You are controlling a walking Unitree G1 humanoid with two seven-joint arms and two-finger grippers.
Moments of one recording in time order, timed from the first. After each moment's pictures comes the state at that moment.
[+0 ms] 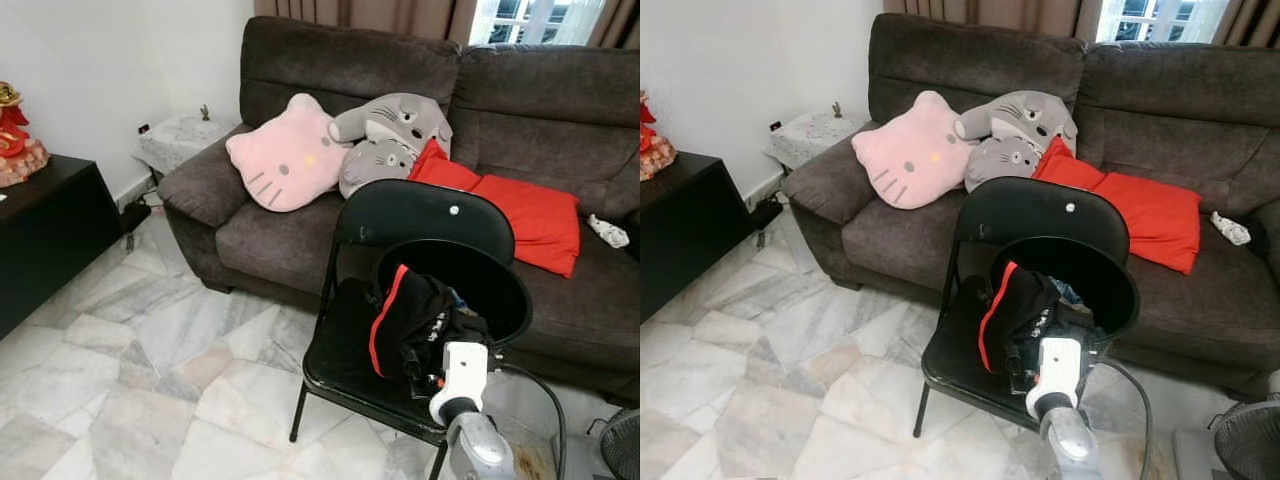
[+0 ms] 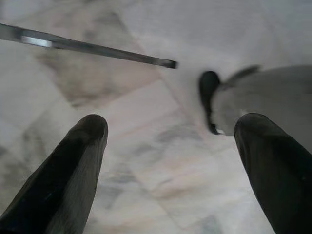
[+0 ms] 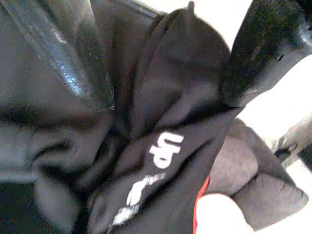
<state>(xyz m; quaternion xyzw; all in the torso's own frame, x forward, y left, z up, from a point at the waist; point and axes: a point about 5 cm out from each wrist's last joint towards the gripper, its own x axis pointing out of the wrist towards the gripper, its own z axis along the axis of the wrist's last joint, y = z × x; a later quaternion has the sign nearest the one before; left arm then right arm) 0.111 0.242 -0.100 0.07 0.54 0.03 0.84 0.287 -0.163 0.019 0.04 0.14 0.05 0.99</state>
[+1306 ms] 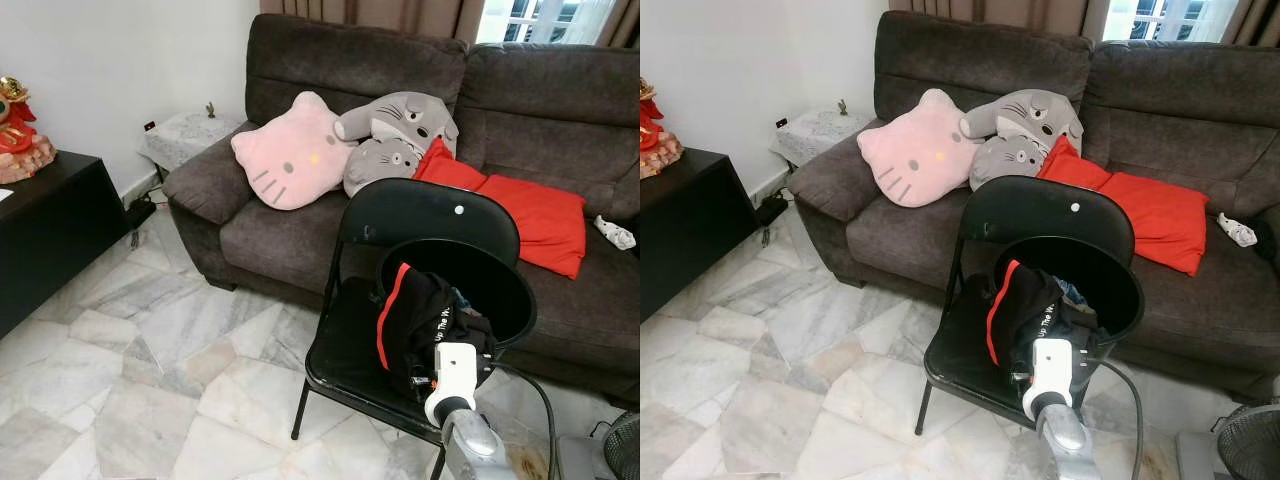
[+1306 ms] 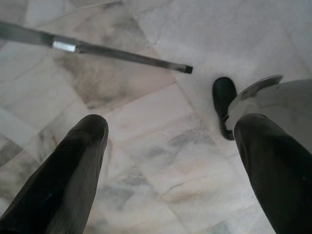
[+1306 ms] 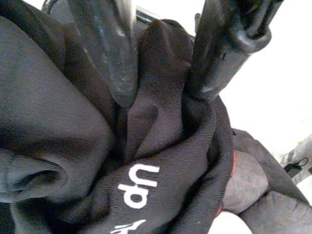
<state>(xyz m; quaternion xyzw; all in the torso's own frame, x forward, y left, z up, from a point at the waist) 0.117 0.271 -0.090 0.09 0.53 0.05 0.84 0.297 -0.167 0.012 0.03 0.17 0.02 0.98</state>
